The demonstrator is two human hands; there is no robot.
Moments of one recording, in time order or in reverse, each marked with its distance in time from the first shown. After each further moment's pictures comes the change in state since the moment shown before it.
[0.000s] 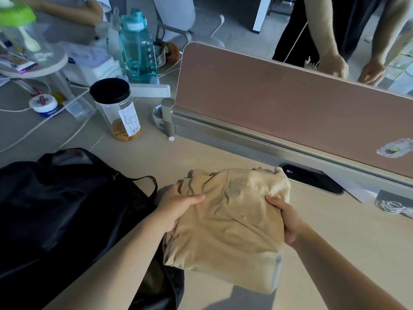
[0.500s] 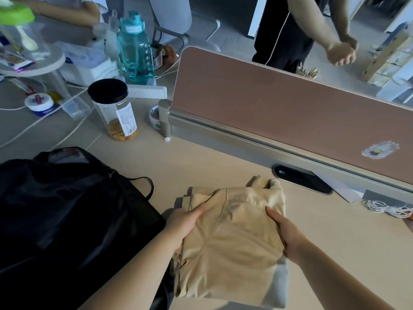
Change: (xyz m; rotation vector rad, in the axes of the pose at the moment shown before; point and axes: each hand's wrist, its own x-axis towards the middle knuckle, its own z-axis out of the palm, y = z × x) left_hand -0.021 -0.029 0.032 0.014 -0.016 -0.165; right_hand -0.023 0.023 -0.014 -0.011 0.209 0.039
